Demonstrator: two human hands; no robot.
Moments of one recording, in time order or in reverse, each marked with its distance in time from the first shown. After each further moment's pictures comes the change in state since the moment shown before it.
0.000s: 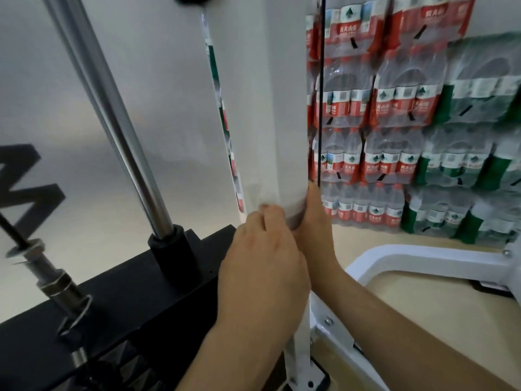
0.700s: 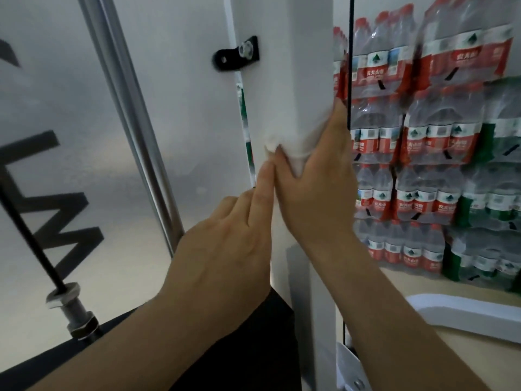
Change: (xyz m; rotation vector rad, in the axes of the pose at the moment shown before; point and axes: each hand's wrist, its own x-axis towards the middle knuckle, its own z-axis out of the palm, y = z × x) left_hand 0.044 -0.046 -0.056 0.299 0.071 0.227; right_hand 0.074 -0.076 0.026 -0.359 0.482 -0.506
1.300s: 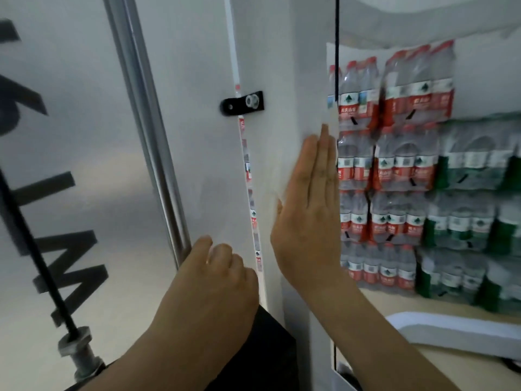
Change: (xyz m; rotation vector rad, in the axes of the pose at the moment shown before) left_hand -0.007 -0.030 -0.007 0.482 -0.103 0.412; right_hand -0.005 -0.004 0.004 -0.301 -0.045 -0.304
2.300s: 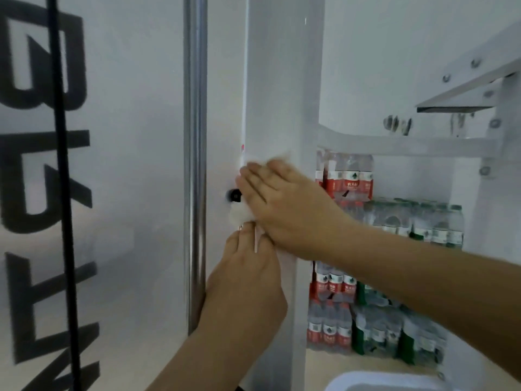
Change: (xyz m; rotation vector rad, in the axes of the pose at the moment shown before) left_hand 0.060 -0.039 -0.037 -0.750 0.379 -0.324; right_hand 0.148 -0.024 -0.039 -0.819 -0.506 -0.832
